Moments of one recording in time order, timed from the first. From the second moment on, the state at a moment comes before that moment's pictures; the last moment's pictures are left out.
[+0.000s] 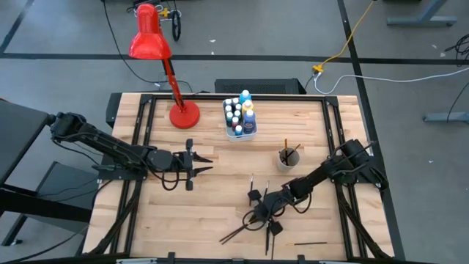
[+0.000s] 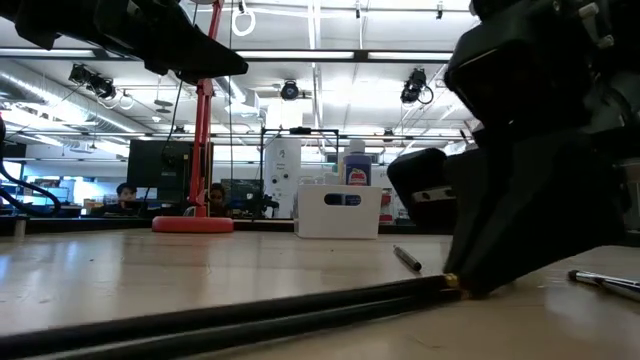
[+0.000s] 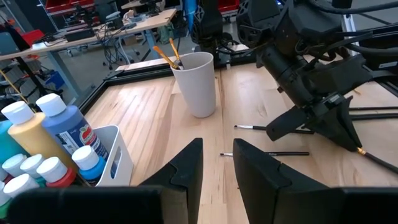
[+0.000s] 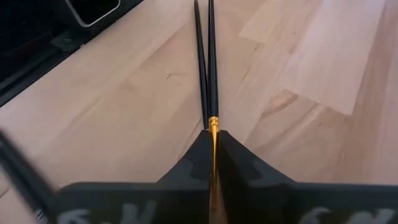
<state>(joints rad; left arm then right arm) -0.30 1.08 0.44 0.42 -0.41 0.09 0.46 1.99 0.75 0.62 -0.12 -0.04</state>
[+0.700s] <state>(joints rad) -0.29 1.08 0.44 0.42 -0.41 0.09 0.47 1.38 0.75 -0.18 0.30 -0.45</state>
